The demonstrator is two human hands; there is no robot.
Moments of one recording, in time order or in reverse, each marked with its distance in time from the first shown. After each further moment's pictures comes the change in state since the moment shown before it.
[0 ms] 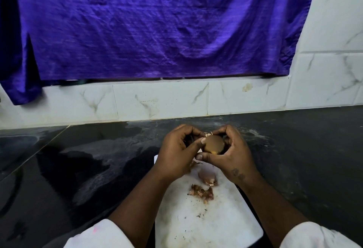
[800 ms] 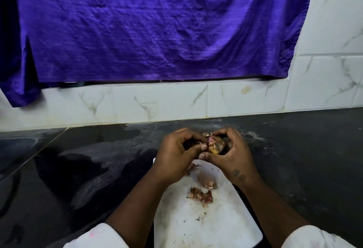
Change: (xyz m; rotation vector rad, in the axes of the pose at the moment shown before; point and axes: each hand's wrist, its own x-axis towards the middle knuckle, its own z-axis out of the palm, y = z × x) left_hand 0.000 -0.001 -0.005 0.001 -0.043 0.043; right_hand 0.000 -0.003 -0.004 0.096 0.007 0.066
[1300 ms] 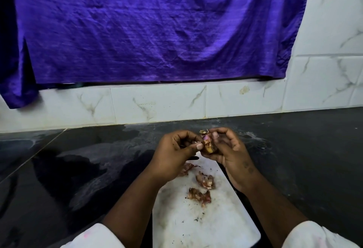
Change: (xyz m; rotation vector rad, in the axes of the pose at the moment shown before) left_hand 0.001 0.000 -0.002 -0.330 -0.065 -0.182; right_hand 0.003 -0.005 0.004 0.589 -0.056 0.254
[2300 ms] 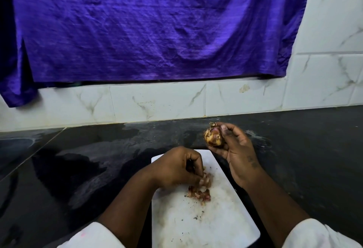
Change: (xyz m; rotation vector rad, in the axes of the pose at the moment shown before) left_hand -0.006 -0.003 -0.012 0.494 -0.479 -0.123; right_hand 0.009 0.000 -0.005 0.126 0.151 0.027
